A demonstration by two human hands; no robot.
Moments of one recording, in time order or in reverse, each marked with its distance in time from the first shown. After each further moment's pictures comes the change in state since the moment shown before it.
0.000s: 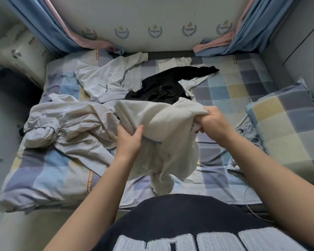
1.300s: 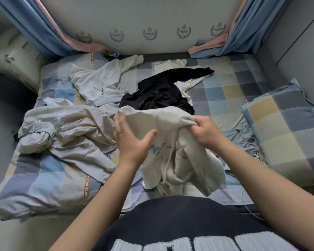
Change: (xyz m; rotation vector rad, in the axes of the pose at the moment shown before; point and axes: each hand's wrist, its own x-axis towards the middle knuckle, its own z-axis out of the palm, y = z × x) left_hand -0.005 -0.001 0.014 0.270 -0.007 0.329; right_hand 0.005 0.035 -0.003 -0.299 -0.019 -0.041
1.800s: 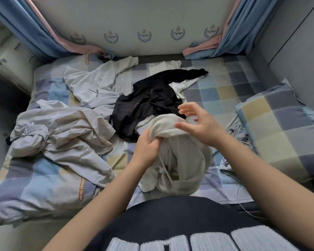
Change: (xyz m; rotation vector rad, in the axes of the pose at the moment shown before) left_hand -0.010 0.007 0.047 -0.289 -0.340 -0.027; right_hand -0.008 -0.013 -0.024 -0.008 -0.018 -0.050
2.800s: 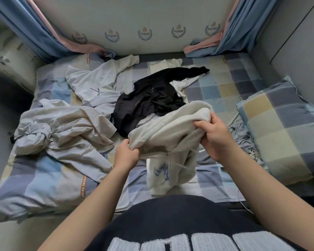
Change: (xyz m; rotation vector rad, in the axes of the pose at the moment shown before) left_hand -0.002 -0.061 -0.043 0.417 0.162 -0.363; right_hand -0.033 0.012 0.005 0.923 0.189 0.300
